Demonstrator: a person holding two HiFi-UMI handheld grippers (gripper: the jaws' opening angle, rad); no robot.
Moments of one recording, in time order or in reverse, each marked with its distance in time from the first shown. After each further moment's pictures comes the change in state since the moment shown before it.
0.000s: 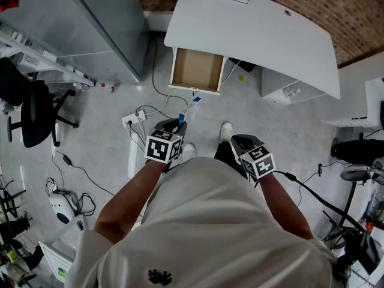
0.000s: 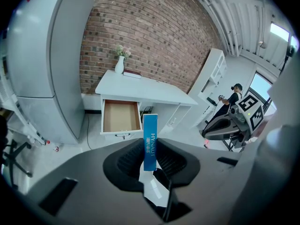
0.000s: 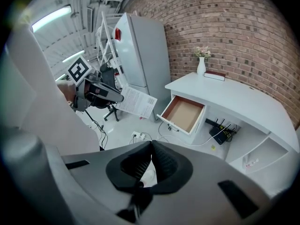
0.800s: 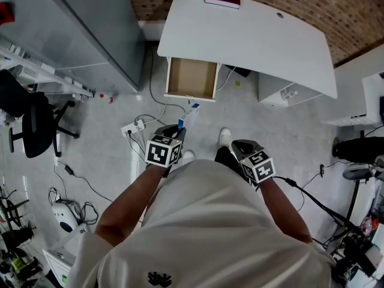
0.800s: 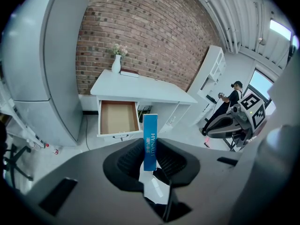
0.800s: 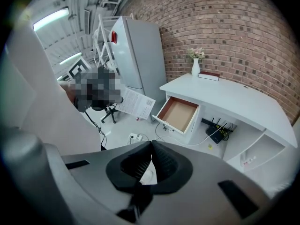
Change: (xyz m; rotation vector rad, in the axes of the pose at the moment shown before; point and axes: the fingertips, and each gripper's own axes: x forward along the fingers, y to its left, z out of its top) left arm 0.016 -0.014 0.014 0.026 0.016 -0.002; right arm -0.017 -0.025 -0.005 0.024 -0.028 -0.036
